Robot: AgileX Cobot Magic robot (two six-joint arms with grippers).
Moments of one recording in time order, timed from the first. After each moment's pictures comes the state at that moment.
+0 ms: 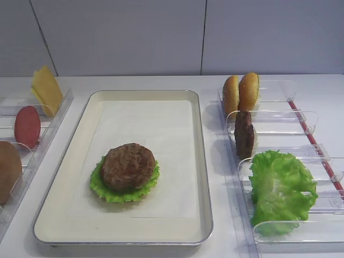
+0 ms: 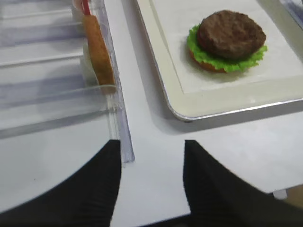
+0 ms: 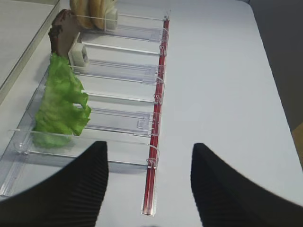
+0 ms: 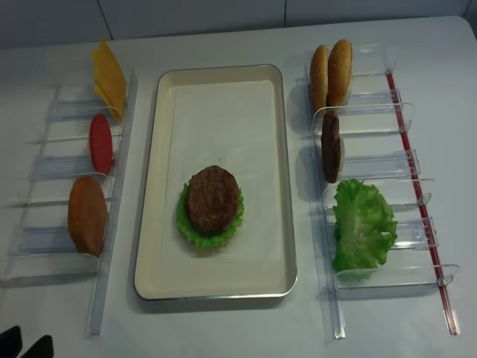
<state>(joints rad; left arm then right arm) -0.11 0.07 -0.52 -0.11 1.23 -0.01 -0.02 -0.02 -0.47 0.11 1.14 -0.14</state>
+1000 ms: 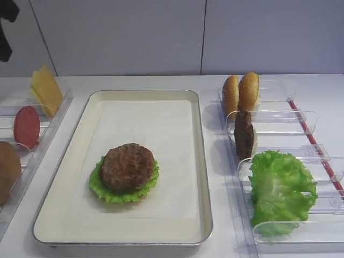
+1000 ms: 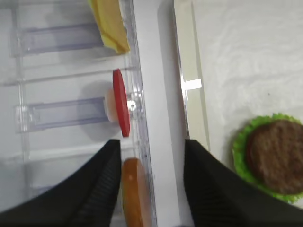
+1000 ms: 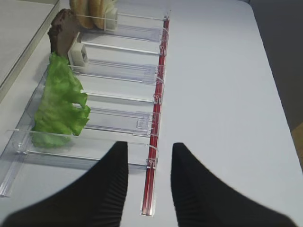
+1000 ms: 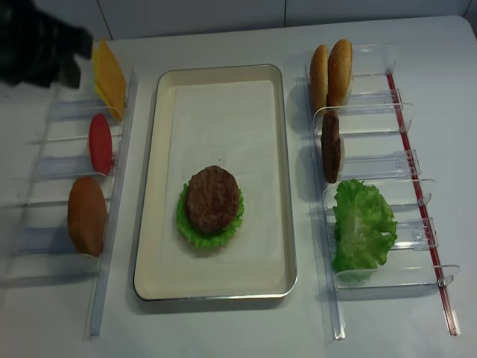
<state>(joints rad) -0.09 1.44 -1.47 -0.01 1.23 -0.03 -0.02 -0.02 -0.47 0.11 1.14 -0.15</state>
